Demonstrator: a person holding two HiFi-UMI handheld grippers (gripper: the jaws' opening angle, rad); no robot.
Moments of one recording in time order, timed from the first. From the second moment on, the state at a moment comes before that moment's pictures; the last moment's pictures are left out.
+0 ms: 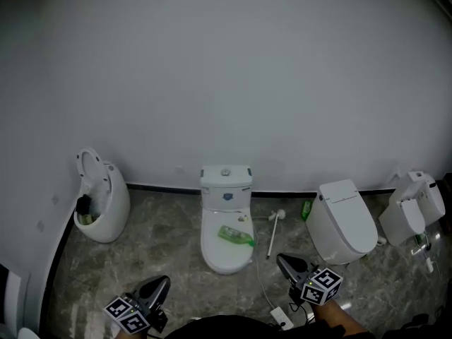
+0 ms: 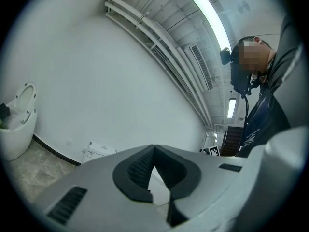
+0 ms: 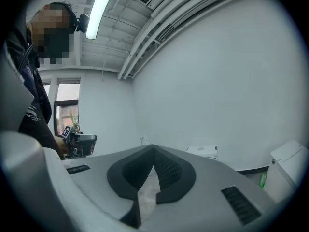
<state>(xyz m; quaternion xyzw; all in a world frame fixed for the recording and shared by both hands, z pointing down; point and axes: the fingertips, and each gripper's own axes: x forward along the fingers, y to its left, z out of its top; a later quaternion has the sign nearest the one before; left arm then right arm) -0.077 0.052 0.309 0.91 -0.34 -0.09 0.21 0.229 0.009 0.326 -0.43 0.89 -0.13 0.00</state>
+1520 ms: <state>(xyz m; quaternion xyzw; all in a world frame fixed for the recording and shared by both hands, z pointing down) -0.008 -0.437 0.549 0.89 -0.30 -0.02 0.35 0.298 -0.477 0.617 -0.47 0.84 -0.20 -0.15</state>
